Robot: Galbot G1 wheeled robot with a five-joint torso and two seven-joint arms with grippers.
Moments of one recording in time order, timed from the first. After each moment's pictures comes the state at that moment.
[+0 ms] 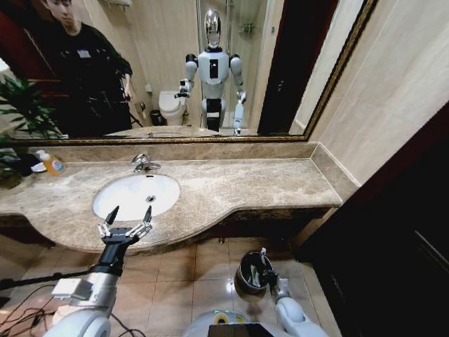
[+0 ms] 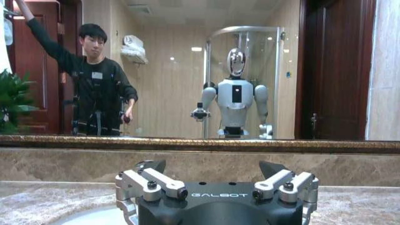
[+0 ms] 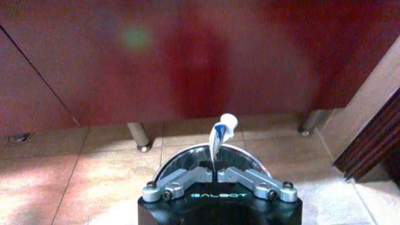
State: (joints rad) left arm 1.84 -1.36 -0.82 -2.47 -0.37 0.04 0.05; right arm -1.25 1.32 0.20 1.06 0.44 0.11 0.15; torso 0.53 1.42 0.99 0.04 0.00
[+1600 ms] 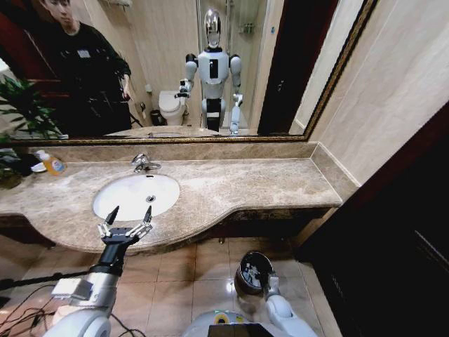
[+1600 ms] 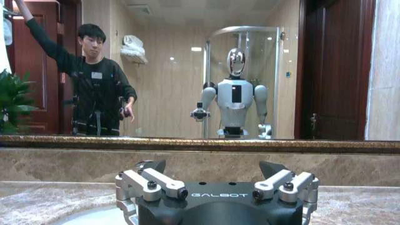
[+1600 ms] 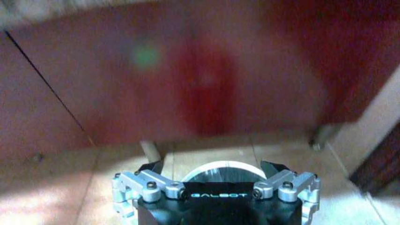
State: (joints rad) left arm 1.84 -1.36 -0.82 -2.47 -0.37 0.04 0.05; right arm -1.29 1.32 0.23 1.22 0.42 0.06 0.15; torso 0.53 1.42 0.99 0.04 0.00
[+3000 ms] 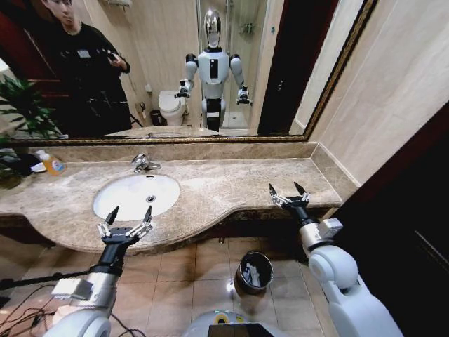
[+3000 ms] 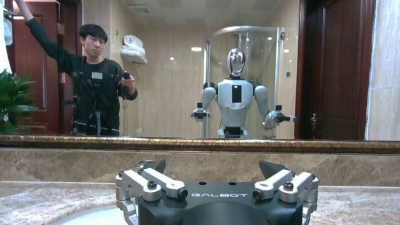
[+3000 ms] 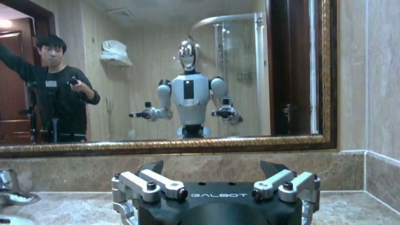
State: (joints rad) left arm 1.84 -1.36 -0.82 -2.47 -0.37 0.04 0.05; right arm -1.40 1.19 0.57 2.29 0.44 -0.24 0.12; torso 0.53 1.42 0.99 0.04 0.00
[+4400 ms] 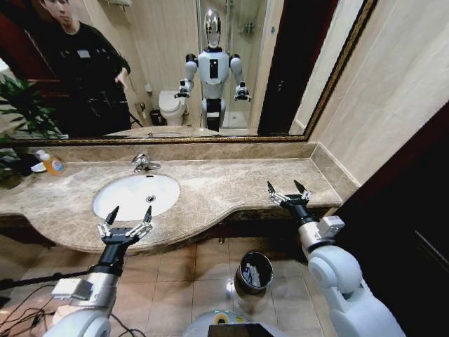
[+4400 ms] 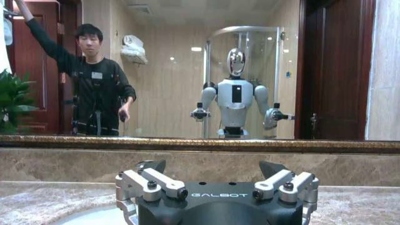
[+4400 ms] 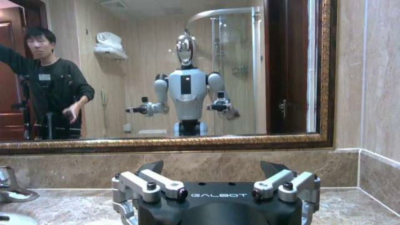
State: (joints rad) left arm 1.84 -1.36 -0.82 -2.47 -0.37 0.04 0.05; right arm -1.39 1.18 0.54 2.34 0.43 -0.31 0.19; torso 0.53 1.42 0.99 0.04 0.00
